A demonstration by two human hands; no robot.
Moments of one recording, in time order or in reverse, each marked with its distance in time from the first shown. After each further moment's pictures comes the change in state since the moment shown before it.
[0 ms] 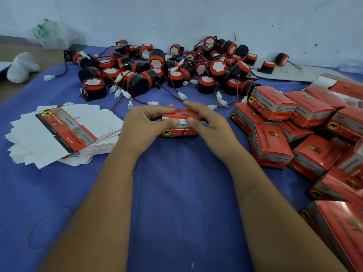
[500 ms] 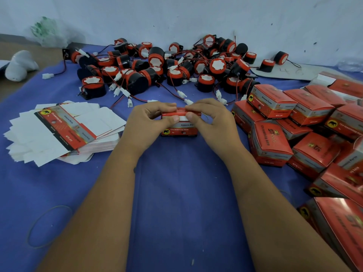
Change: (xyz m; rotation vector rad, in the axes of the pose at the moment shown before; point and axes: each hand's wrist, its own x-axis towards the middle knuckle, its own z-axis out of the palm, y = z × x) left_hand -0.001 0.001 0.005 -0.087 -0.033 0.029; right_hand 0.001 -0.008 0.001 -0.286 0.217 -0.149
